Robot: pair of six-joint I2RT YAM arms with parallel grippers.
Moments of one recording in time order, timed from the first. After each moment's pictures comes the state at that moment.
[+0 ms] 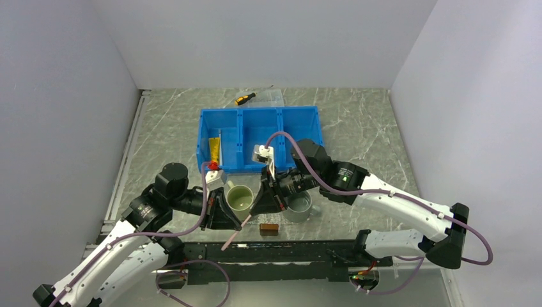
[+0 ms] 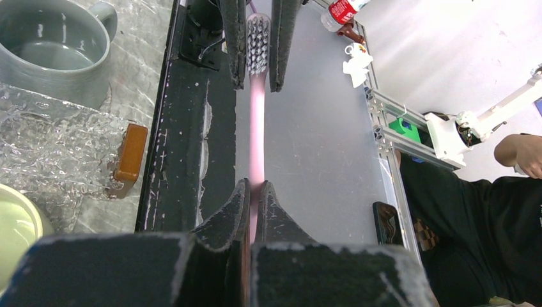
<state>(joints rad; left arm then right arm) -0.64 0.60 0.66 -0.45 1.07 -0.25 1.06 1.16 1.13 -0.39 -0.66 0.30</state>
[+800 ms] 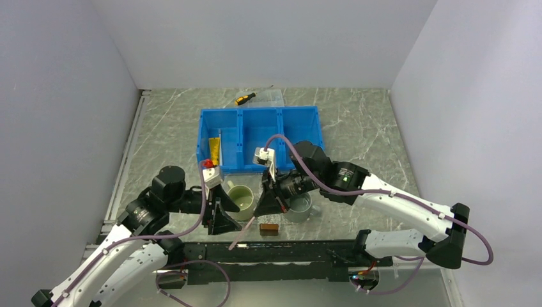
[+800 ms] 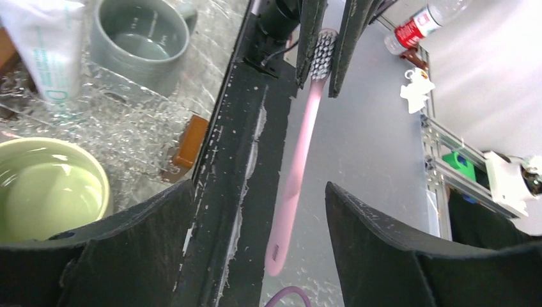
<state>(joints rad) -0.64 0.56 0.66 -0.50 0.88 -0.24 1.06 1.16 1.13 -0.45 -0.63 0.28</state>
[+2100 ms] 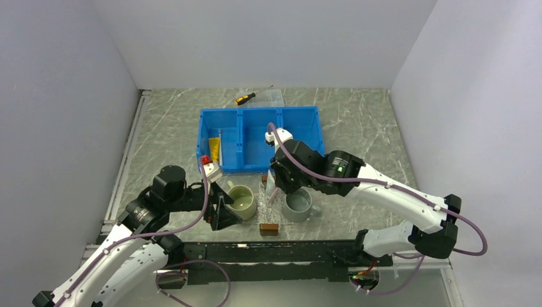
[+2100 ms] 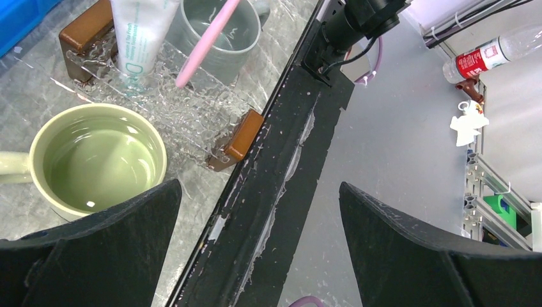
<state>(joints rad) -0.61 0.56 0.66 -0.56 0.69 -0.25 1.12 1.27 1.40 -0.96 0.21 0.43</state>
